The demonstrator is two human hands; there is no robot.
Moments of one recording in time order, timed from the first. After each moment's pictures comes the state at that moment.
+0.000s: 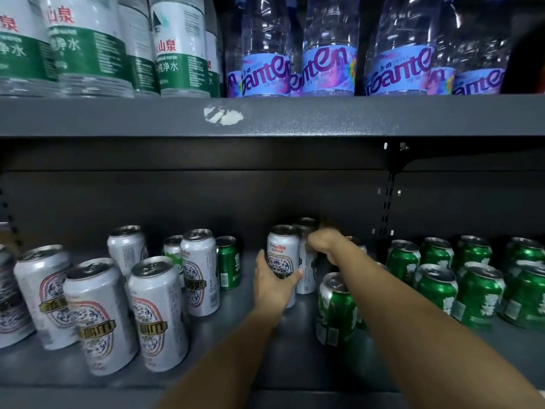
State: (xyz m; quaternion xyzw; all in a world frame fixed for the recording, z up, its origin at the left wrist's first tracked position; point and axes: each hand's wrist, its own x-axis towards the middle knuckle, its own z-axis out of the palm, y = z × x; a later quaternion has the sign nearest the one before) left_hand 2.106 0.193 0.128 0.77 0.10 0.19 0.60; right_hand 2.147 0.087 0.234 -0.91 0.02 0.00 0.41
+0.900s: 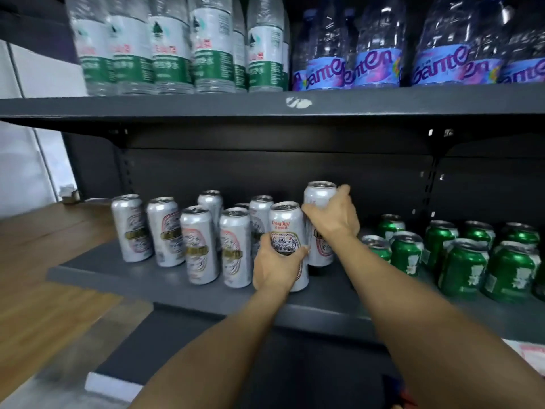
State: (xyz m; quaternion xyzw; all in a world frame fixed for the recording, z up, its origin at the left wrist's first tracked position) left_hand 1.952 0.230 0.154 0.77 0.20 0.31 0.52; right_hand 2.020 0.141 0.236 -0.87 -0.05 -0.21 0.45
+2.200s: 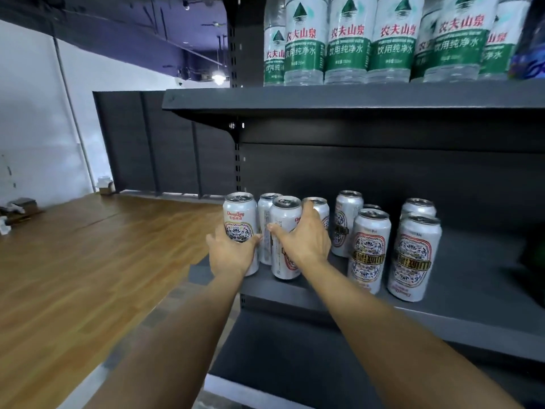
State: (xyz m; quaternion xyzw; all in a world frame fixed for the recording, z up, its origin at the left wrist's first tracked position) left_hand 1.849 0.642 0.164 0.76 0.30 0.37 0.45; right_hand 1.895 0.516 0.198 -0.88 -0.17 -0.19 0.40
